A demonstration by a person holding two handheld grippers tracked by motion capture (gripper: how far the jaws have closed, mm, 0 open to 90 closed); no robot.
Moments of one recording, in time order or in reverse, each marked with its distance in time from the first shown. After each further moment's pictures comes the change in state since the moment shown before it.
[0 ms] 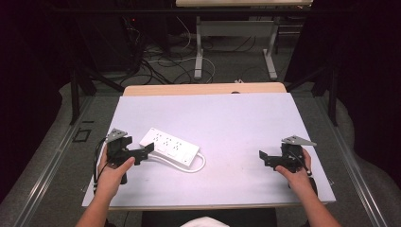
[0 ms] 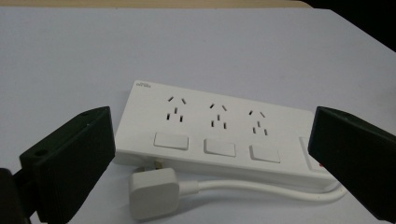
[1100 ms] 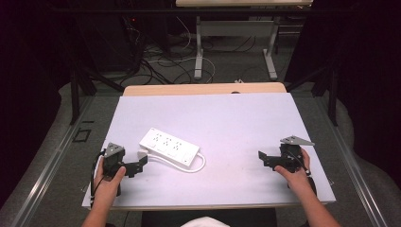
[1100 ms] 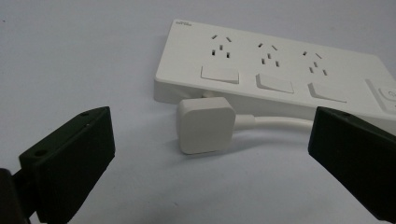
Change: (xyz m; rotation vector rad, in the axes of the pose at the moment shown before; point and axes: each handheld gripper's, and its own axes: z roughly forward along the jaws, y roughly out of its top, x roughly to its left) left arm 0.020 -0.046 0.003 0.051 0.090 0.028; right arm 0.000 -0.001 0.004 0.010 0.001 -0.006
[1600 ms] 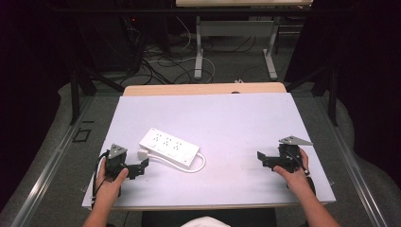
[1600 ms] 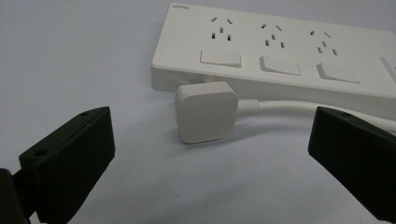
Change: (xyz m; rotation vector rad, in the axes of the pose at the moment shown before) left arm -0.002 -0.004 0.005 0.043 0.013 0.048; right arm 0.002 -0.001 0.003 0.010 0.009 -0.006
